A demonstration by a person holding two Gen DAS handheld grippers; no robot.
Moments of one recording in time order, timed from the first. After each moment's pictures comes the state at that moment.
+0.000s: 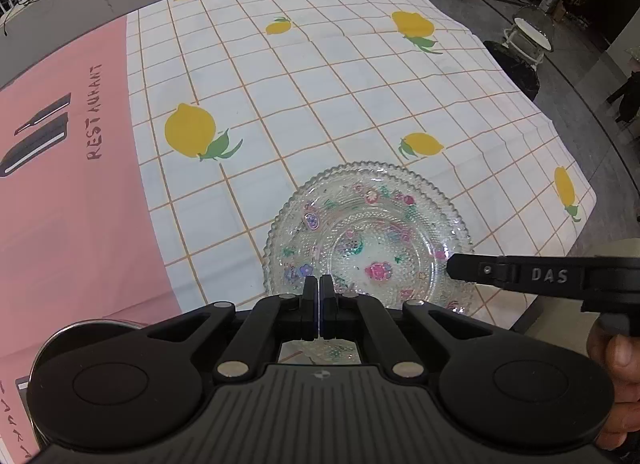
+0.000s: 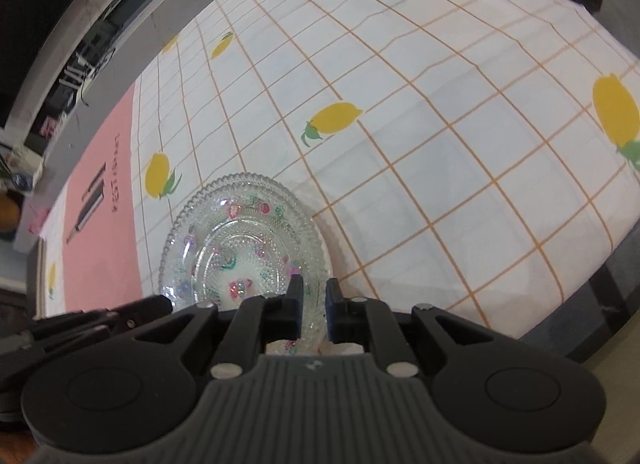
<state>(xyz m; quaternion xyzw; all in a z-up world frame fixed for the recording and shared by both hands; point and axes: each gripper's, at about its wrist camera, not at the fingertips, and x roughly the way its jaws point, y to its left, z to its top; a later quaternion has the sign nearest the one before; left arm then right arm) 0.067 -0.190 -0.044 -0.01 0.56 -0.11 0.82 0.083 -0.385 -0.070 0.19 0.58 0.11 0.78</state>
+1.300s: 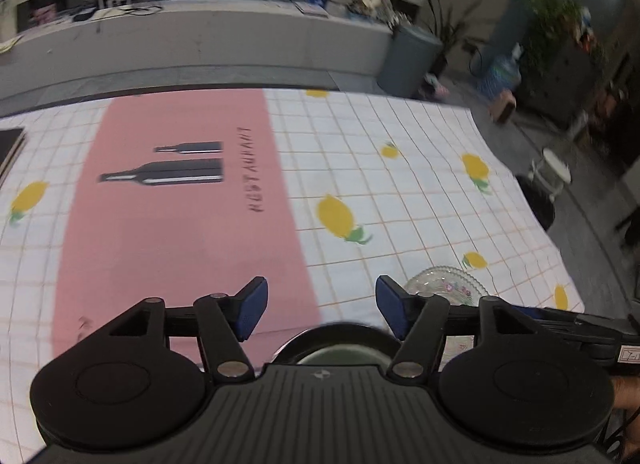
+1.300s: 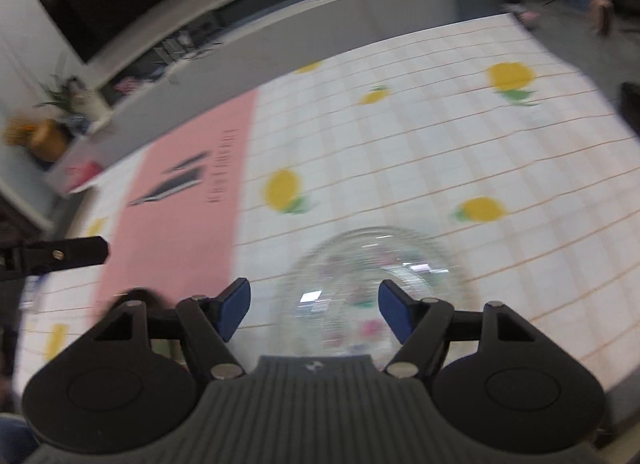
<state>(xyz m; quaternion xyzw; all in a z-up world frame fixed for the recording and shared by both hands) 0.010 -0.042 0.034 -0.12 0.44 -0.03 0.89 0.060 -0.295 -0.014 0.11 0.47 0.26 0.83</state>
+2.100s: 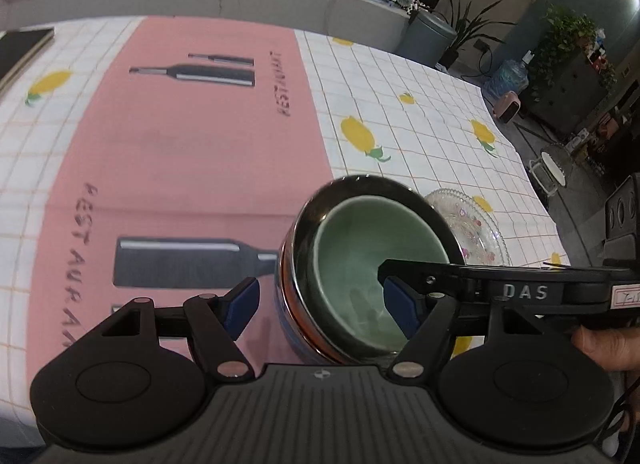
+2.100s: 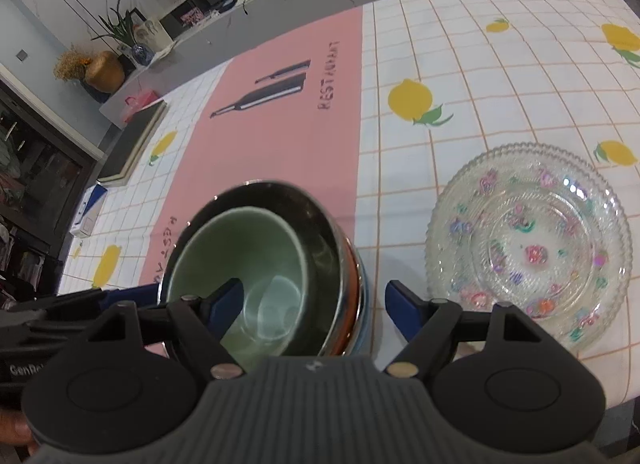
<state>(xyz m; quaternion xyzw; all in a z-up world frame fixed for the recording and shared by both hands) -0.060 -0.030 -0.029 -0.18 0.46 -0.03 0.87 0.023 -0.224 -0.042 0.07 0.53 0.32 0.78</state>
